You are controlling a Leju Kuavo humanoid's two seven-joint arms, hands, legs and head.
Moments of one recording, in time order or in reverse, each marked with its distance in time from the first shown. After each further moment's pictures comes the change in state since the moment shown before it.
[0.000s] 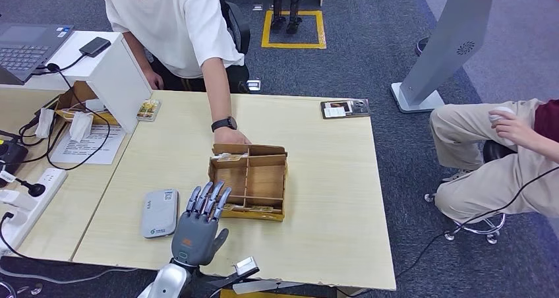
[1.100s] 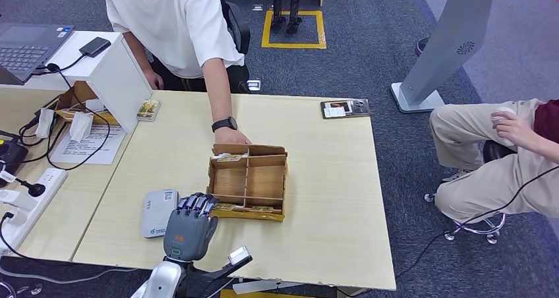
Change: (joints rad) left arm -0.020 0.033 -0.015 0.018 0.000 0.000 0.111; right arm 0.000 -0.001 0.000 0.000 0.000 0.000 0.002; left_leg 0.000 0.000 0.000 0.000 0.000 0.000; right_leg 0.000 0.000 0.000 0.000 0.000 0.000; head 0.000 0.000
